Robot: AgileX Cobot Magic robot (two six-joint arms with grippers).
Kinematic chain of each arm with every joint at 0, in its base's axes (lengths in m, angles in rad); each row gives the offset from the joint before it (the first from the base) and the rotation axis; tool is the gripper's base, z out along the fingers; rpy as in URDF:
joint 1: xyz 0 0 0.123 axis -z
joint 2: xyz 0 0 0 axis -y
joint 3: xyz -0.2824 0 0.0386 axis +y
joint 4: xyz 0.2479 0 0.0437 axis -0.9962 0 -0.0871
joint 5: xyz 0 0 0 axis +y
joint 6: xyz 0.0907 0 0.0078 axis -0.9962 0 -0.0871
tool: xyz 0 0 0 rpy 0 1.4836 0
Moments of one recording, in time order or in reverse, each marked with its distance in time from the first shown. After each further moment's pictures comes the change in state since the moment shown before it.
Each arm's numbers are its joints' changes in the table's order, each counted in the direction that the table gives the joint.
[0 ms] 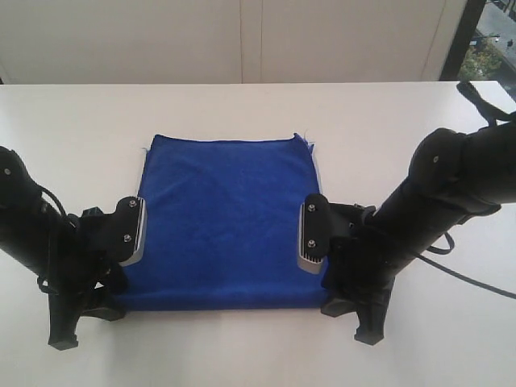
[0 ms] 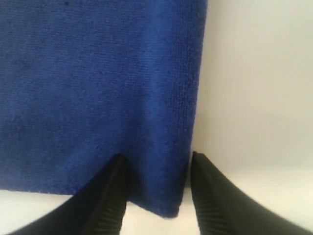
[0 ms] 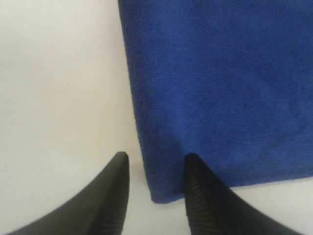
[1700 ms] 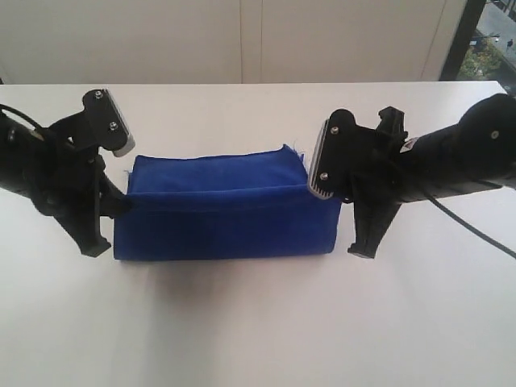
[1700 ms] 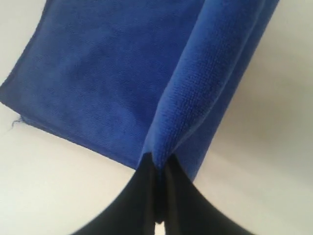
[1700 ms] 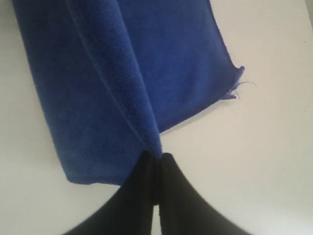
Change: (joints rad) left arm 0.000 0.194 -0.134 -0.121 -0.042 0.506; right arm -0.001 0.210 0.022 0.081 -0.416 -0.075
